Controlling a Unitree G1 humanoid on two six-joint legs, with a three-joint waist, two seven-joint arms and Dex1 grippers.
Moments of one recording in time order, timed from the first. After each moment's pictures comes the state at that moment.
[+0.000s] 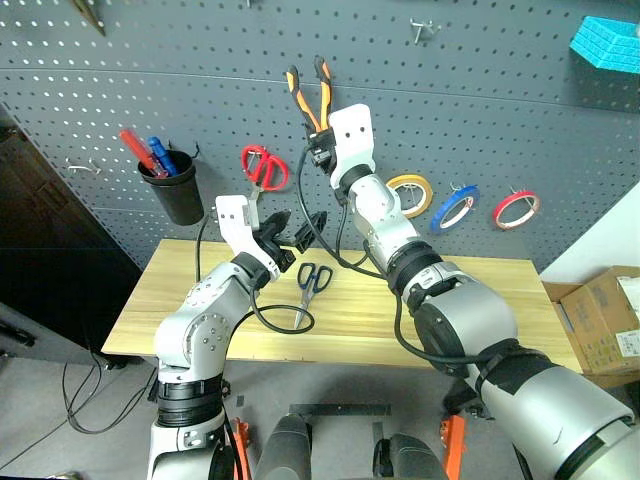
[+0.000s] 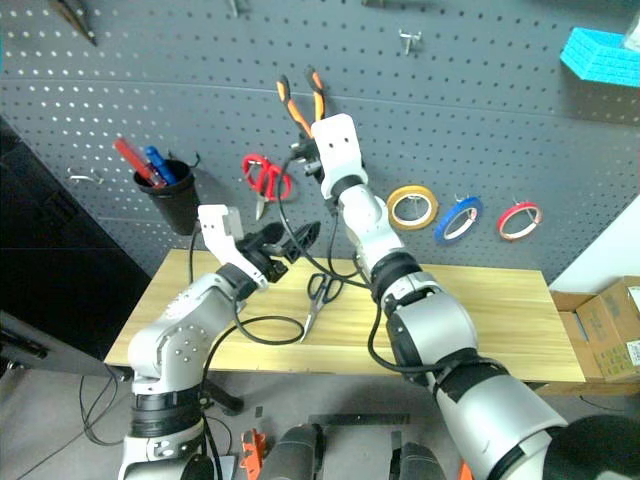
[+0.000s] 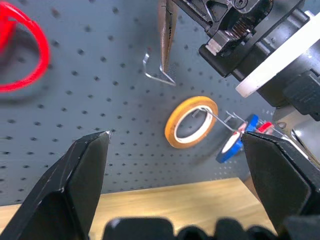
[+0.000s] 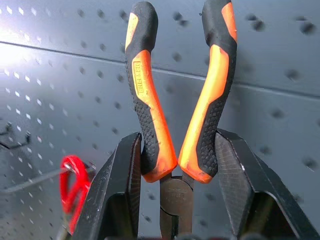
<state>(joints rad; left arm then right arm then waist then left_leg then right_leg) -0.38 0.18 0.17 -0.27 -0.62 0.69 -0.27 -1.32 0.10 -0.03 1.26 -0.01 -0.43 0.06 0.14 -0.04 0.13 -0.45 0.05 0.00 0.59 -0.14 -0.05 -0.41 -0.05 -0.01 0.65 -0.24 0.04</state>
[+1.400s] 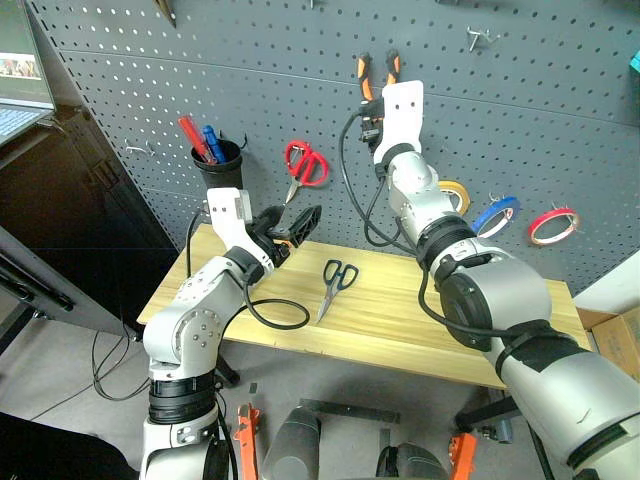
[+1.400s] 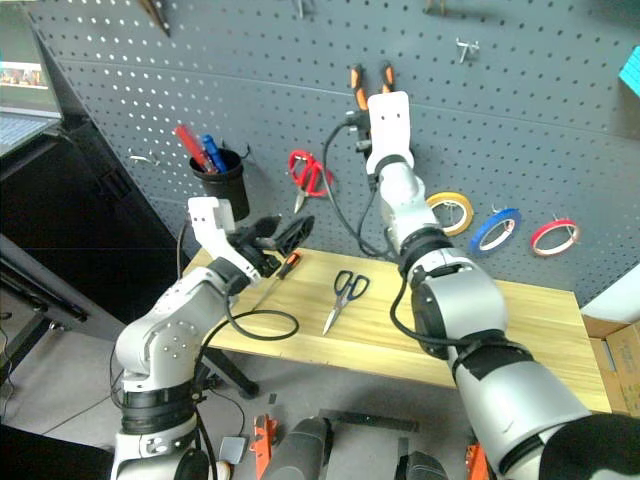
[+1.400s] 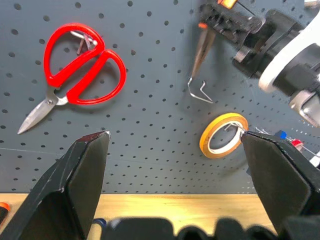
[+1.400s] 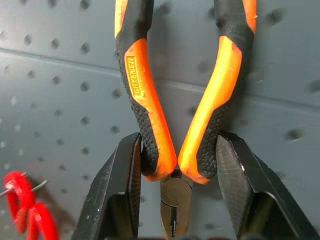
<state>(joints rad) -0.40 0.21 0.18 -0.27 -0.65 0.73 -0.25 -1.40 -0.06 -0.14 1.33 -0.02 -0.30 -0.05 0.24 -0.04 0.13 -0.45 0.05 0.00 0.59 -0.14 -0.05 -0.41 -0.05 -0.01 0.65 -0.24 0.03</state>
